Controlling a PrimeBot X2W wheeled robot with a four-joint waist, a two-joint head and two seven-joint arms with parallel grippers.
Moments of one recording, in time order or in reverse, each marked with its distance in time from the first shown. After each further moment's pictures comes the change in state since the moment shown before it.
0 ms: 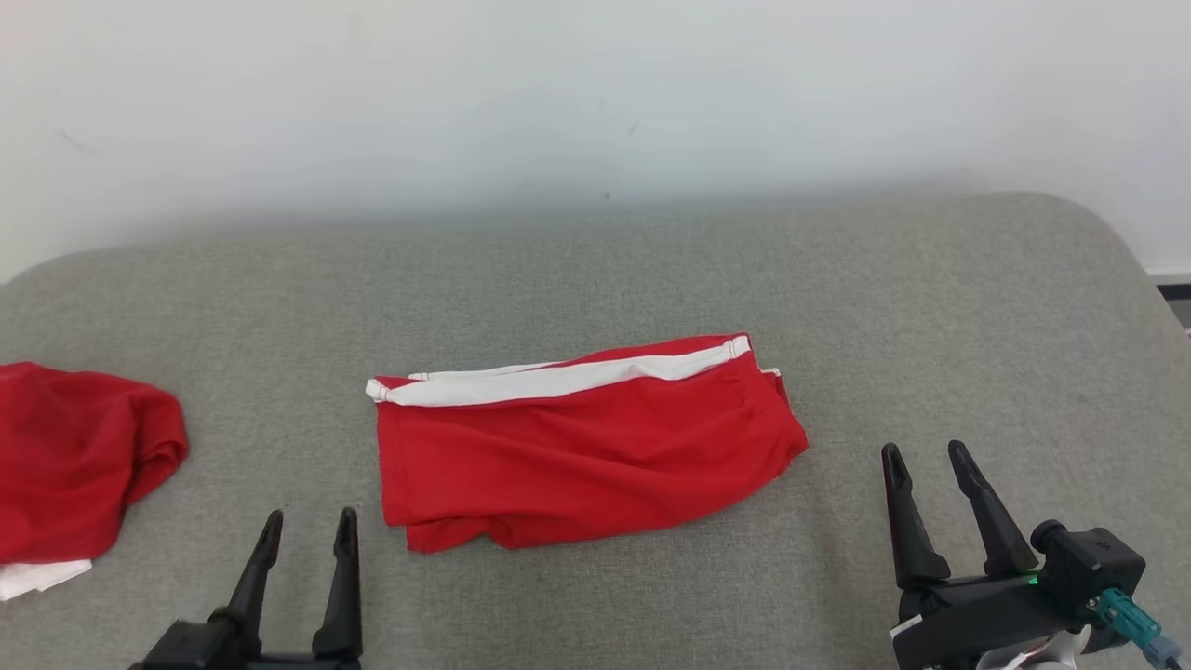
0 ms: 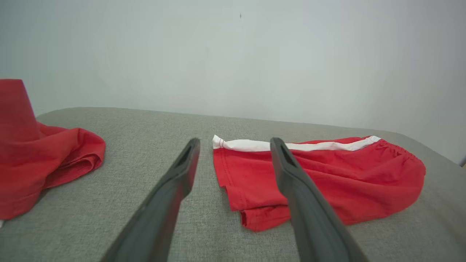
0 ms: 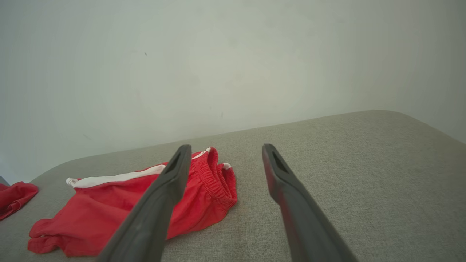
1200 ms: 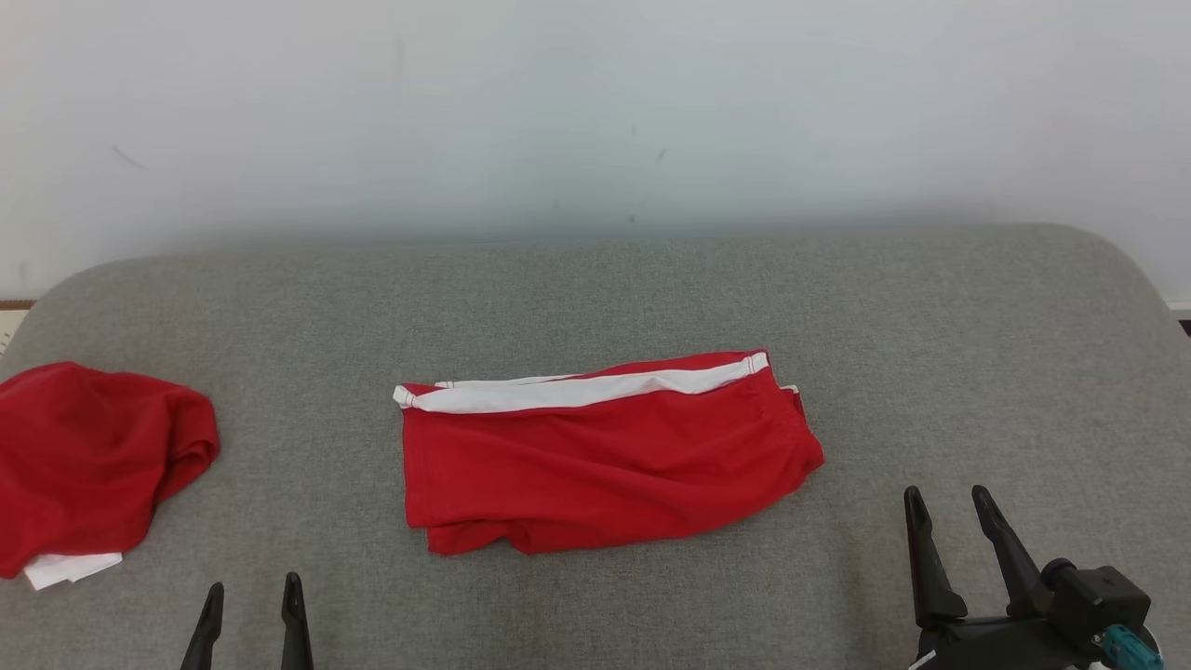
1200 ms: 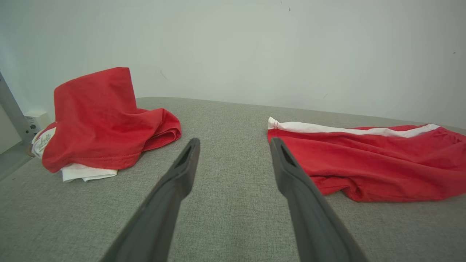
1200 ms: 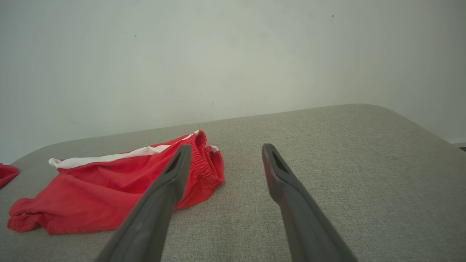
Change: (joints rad) left arm 0.138 -0.014 0.096 -0.058 0.073 0.078 0.000; right arm 0.057 0.022 -0.071 0.039 -0.086 0.000 0.000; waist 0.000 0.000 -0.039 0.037
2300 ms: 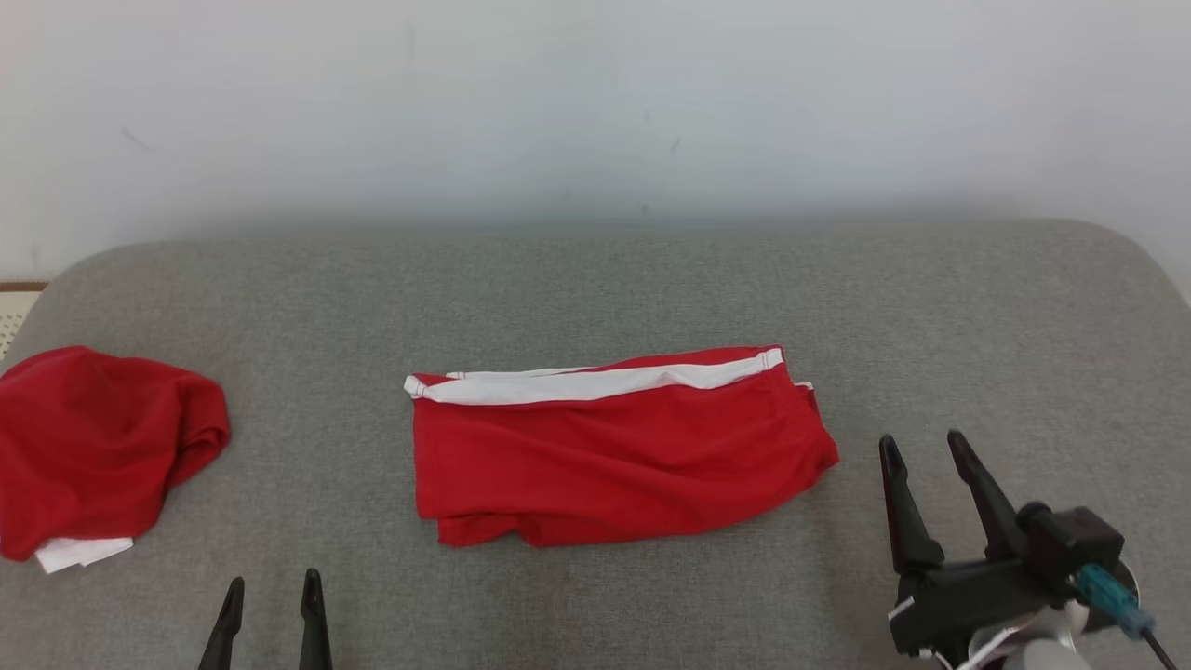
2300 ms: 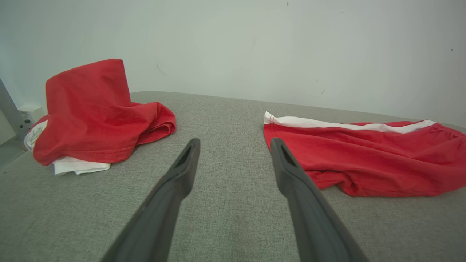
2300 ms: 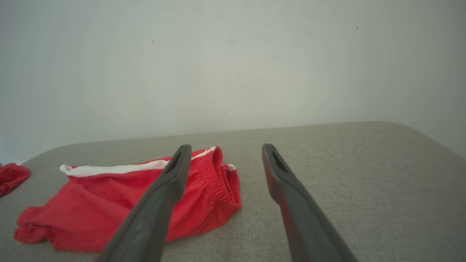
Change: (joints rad) left arm -0.004 -0.002 -0.032 0.002 -0.010 0.006 0.000; right arm -0.088 -0.005 0.037 0.029 -0.013 0.000 0.007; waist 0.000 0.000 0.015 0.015
